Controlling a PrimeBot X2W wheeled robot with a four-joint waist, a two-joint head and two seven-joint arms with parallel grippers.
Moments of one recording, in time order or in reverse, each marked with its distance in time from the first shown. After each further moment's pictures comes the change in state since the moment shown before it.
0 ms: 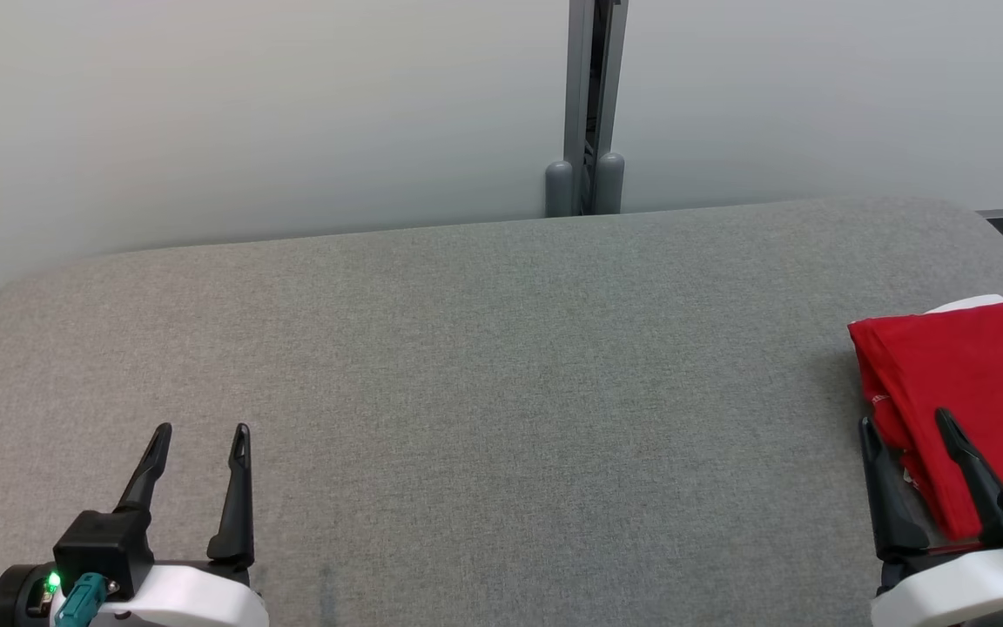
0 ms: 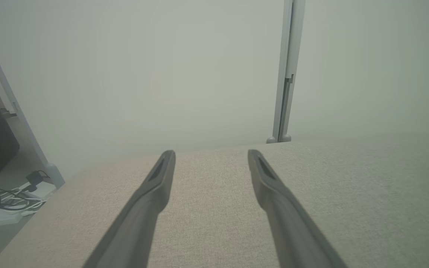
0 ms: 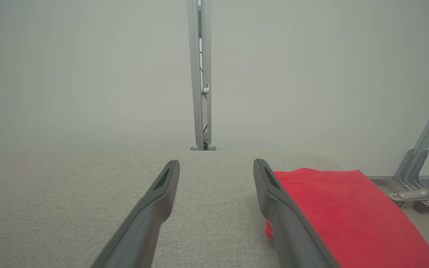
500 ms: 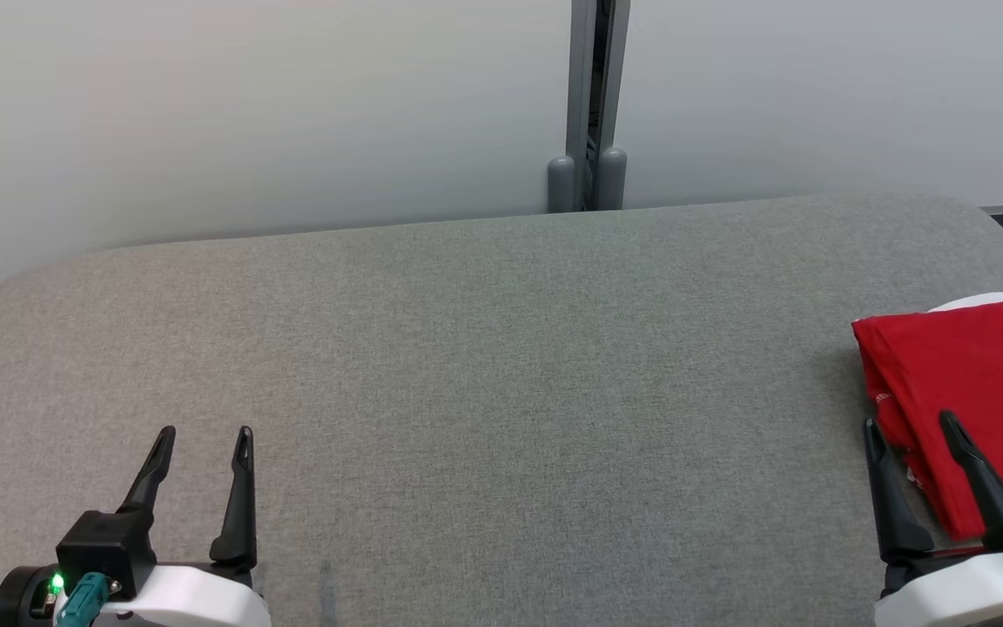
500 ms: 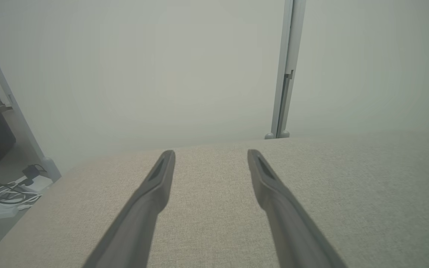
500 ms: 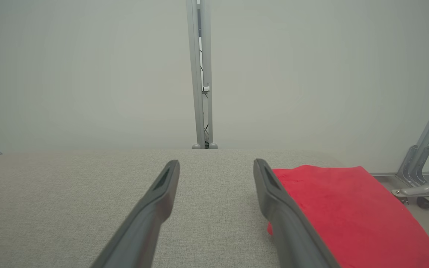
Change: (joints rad) left arm 0.000 0.000 -0.005 0.002 -0.017 0.000 0.009; right arm 0.015 0.002 -0.004 -0.022 0.017 0.000 0.009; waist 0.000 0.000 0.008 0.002
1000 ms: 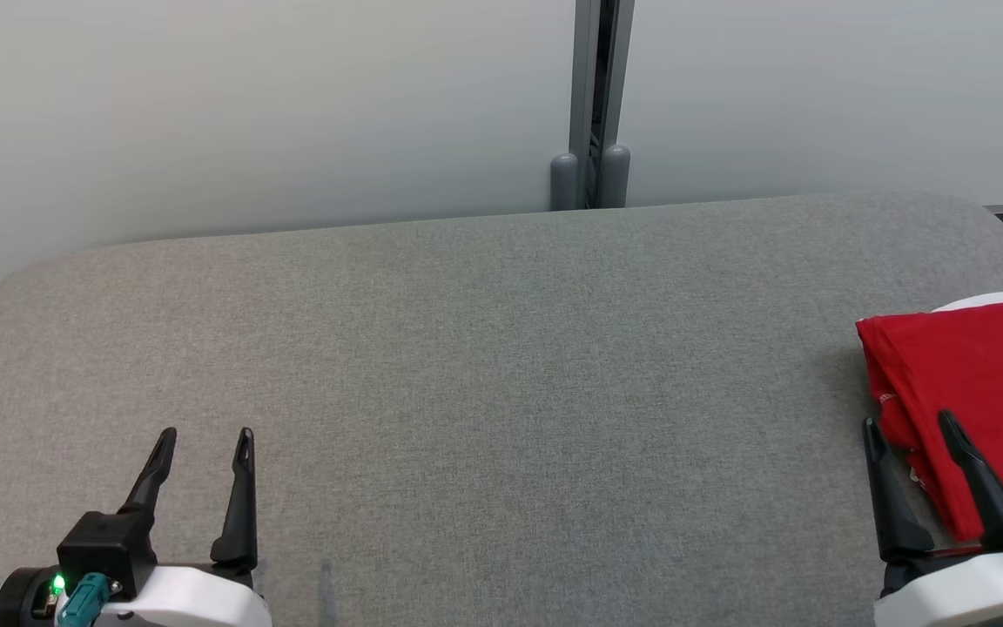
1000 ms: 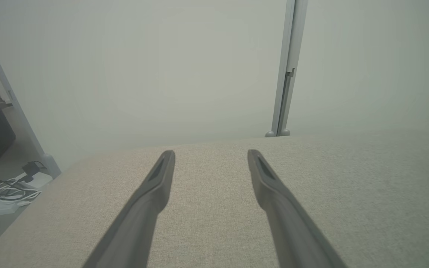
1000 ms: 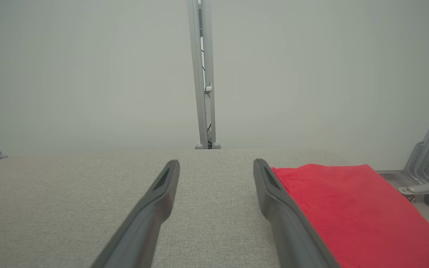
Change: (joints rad) left arm -0.001 0.001 -0.005 0.007 -0.008 0.000 -0.006; right arm 0.000 0.000 0.002 -0.003 0.022 0.000 0.001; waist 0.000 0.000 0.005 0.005
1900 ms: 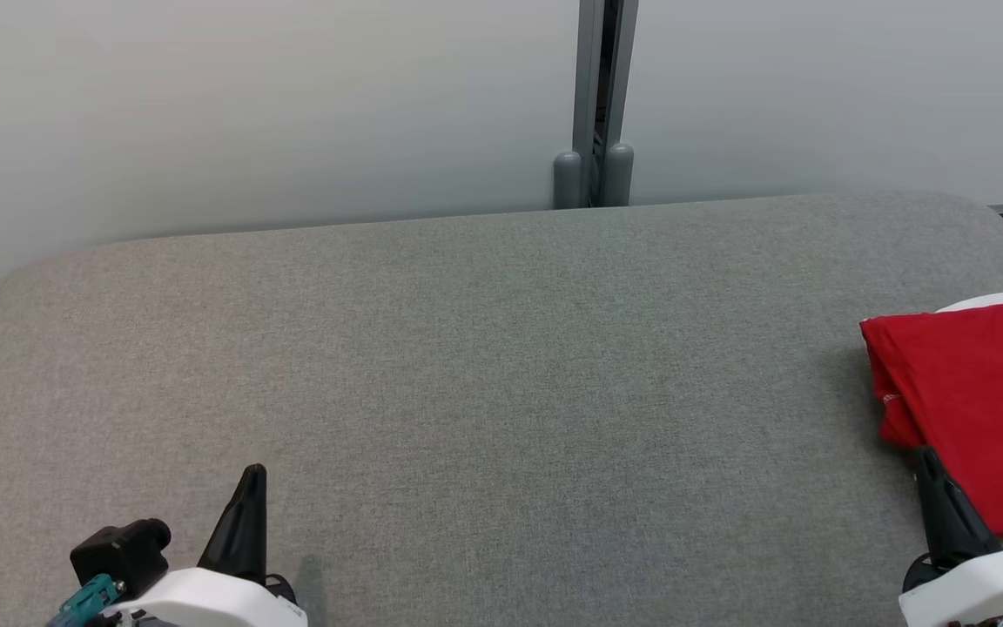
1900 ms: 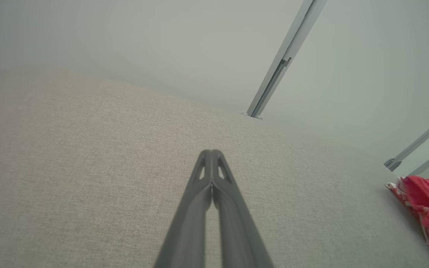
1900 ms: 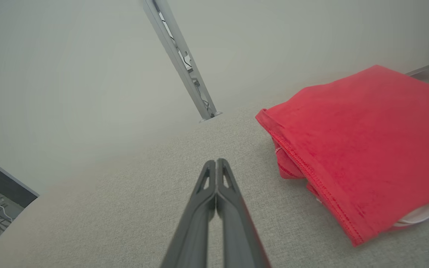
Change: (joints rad) left arm -0.012 -0.110 -0.004 0.141 -0.298 -0.098 -0.006; right arm -0.037 0.016 -0.073 0.162 0.344 0.000 0.089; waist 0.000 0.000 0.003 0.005
